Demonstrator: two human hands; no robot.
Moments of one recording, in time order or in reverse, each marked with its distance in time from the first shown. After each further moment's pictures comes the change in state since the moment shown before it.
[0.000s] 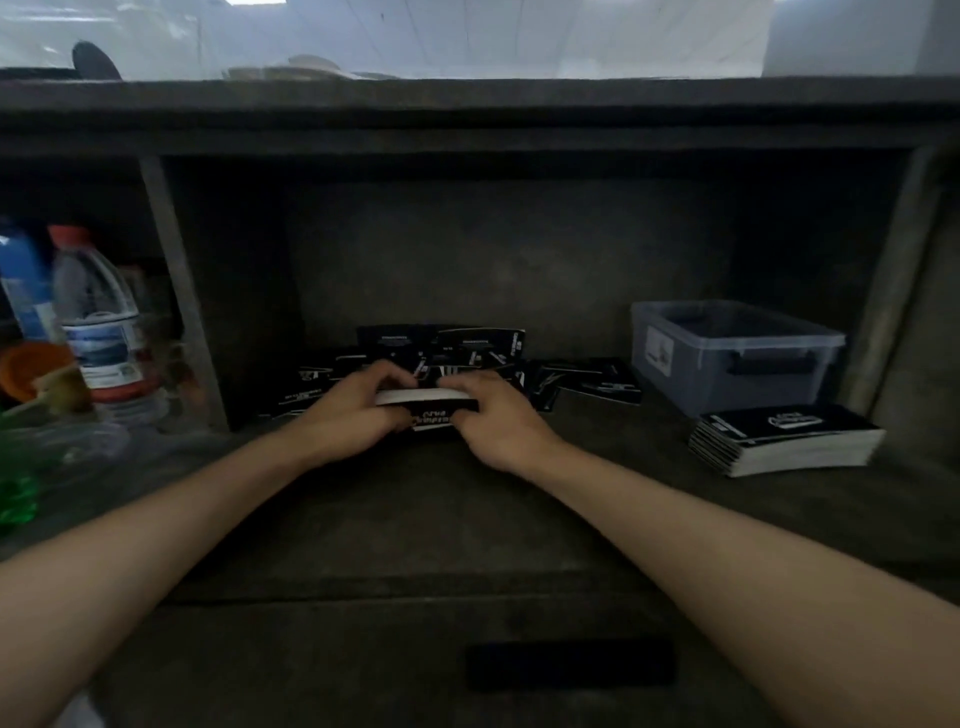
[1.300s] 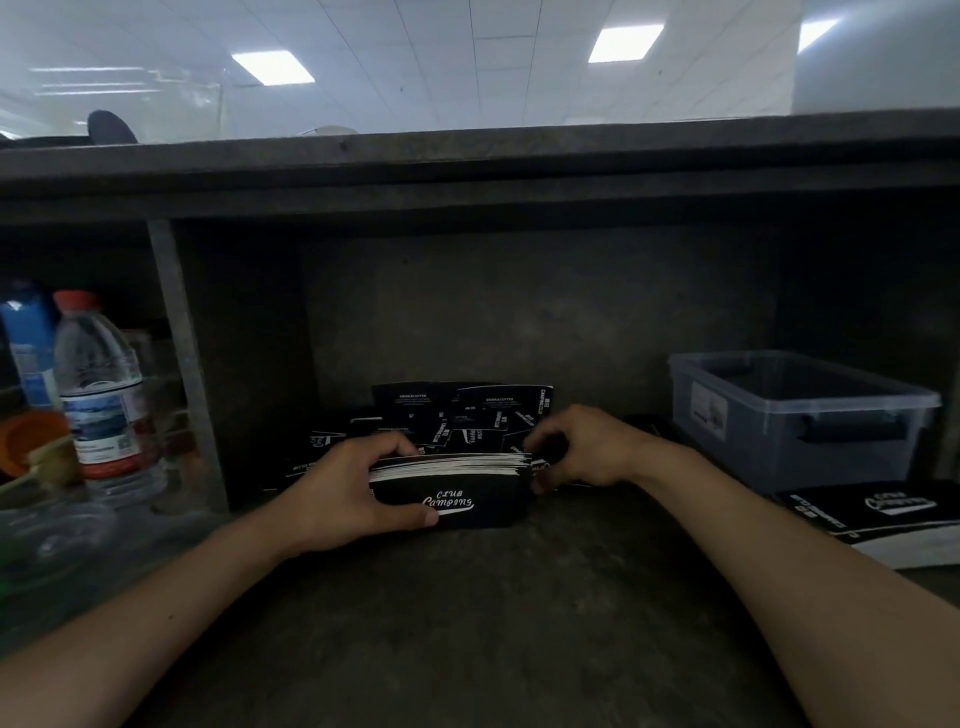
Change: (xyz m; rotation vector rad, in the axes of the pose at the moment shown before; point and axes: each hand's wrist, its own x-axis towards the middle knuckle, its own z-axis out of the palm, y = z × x) left_hand 0.011 -0.033 -0.014 -0.015 -0.019 0.268; right_hand 0.077 0.067 -0.066 -0.317 -0.201 0.000
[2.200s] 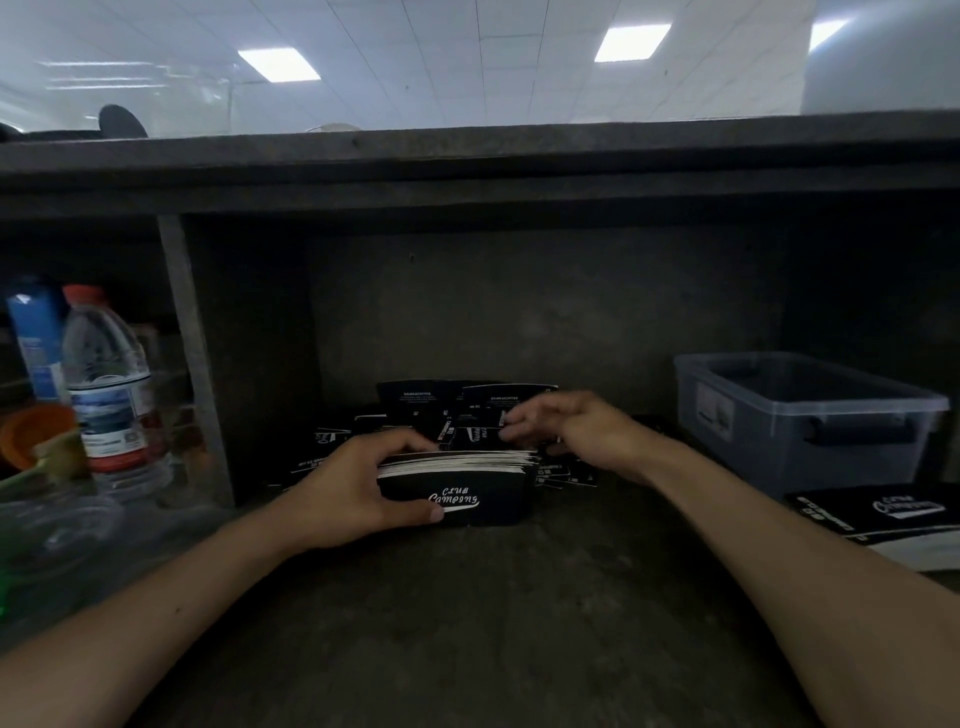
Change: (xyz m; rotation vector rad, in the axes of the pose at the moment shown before) left_hand -0.001 0.003 0.000 -0.066 -0.036 0.031; right_hand 0.001 -0.012 0.006 0.621 -0.014 -0.009
